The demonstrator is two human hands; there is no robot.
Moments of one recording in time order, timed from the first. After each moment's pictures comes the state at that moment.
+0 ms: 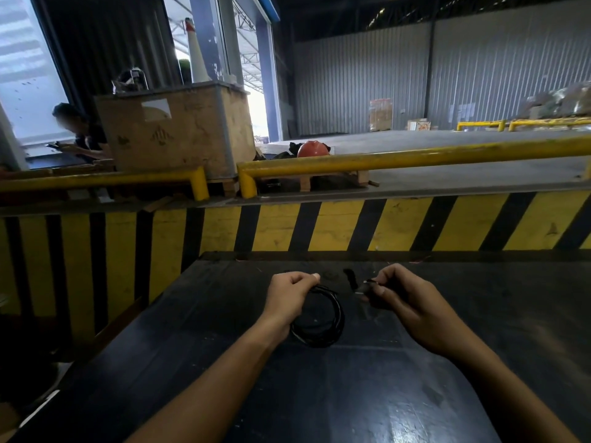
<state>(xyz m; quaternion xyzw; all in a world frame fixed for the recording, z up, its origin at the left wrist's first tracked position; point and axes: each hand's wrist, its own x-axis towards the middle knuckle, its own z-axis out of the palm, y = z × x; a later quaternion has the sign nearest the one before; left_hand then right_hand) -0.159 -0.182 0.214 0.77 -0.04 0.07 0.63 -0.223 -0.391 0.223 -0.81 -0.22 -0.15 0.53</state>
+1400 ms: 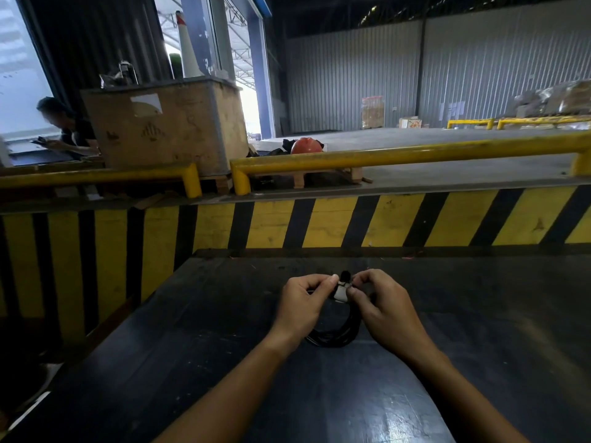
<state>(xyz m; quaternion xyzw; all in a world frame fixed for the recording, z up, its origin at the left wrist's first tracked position) -0.179 -0.198 0.199 0.74 -0.20 0.11 0.64 -0.213 -0.348 0.202 -0.84 -0.11 -0.29 0.45</state>
